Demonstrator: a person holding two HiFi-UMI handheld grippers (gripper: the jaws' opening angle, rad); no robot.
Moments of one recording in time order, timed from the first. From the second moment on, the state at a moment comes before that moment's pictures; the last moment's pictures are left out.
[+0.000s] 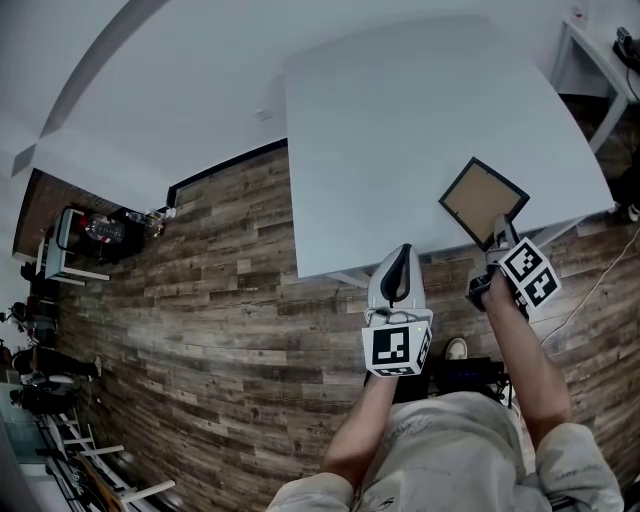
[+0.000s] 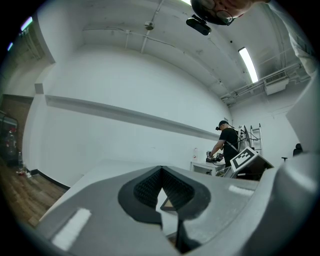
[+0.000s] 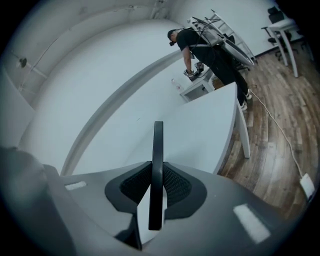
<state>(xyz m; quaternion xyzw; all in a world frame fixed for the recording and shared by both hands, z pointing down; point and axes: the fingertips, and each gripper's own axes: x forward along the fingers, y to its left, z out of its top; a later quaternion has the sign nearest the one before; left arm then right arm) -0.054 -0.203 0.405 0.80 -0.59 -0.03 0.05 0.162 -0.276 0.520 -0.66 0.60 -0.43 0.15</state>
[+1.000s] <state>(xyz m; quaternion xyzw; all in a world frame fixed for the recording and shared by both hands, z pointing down) -0.049 -0.201 0.416 0.80 -0.59 -0.01 0.06 0.156 -0.260 0.612 -0.59 0.47 -0.57 0.33</state>
